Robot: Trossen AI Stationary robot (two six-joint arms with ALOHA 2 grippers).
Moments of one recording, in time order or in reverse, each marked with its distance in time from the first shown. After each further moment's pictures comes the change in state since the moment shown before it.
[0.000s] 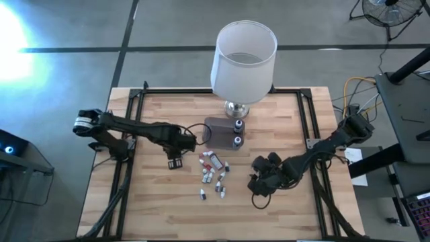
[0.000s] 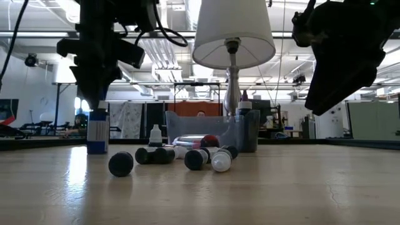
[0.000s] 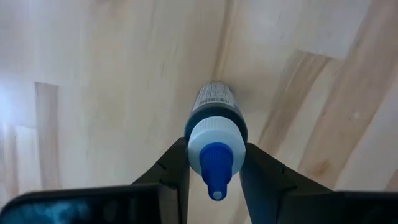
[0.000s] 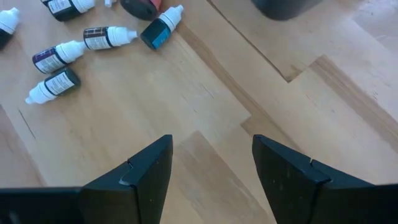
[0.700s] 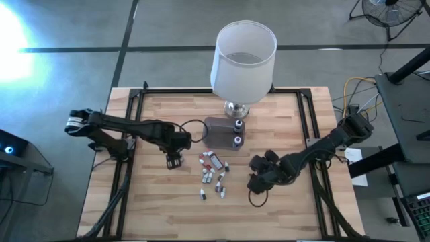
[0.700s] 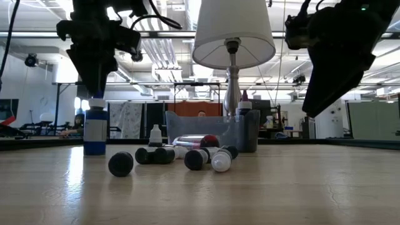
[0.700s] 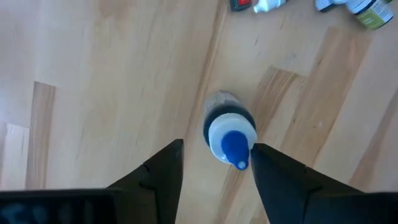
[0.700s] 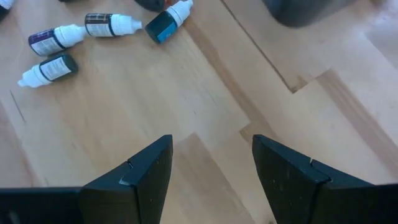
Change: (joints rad) left arm -0.003 -0.116 -0.006 0.010 0.019 -0.061; right arm -0.048 0.000 0.000 0.018 -0.061 -0.162
